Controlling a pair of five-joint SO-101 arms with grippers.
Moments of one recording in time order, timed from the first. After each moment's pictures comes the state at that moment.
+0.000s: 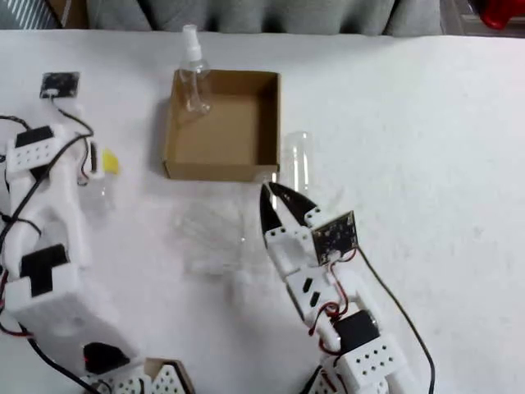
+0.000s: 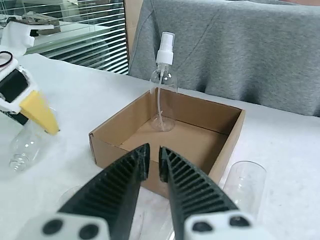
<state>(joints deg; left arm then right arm) -26.2 18.7 4.0 56.9 -8.0 -27.8 -85.9 95.5 4.0 1.6</state>
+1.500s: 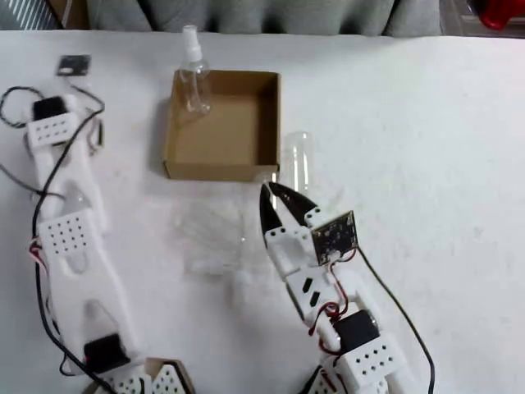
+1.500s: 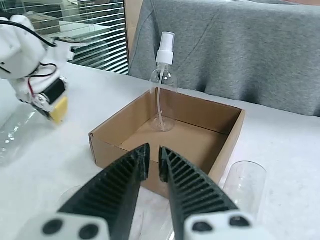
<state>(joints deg) -26.6 69.6 -72.0 84.3 -11.7 -27.8 -85.9 95.5 4.0 1.6</state>
